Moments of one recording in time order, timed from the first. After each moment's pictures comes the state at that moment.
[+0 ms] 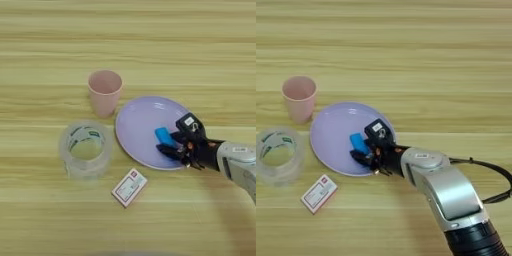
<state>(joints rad) -0.06 -0.50 0.14 -0.33 0.22 0.86 0.55</state>
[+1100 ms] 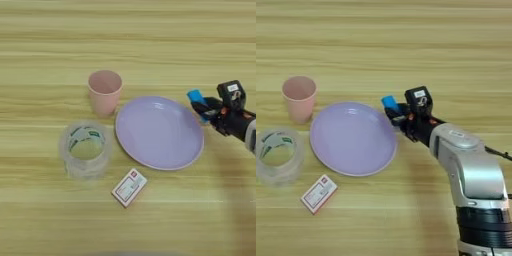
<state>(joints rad) -0.16 -0.45 -0.19 -0.21 0.23 0.79 0.46</state>
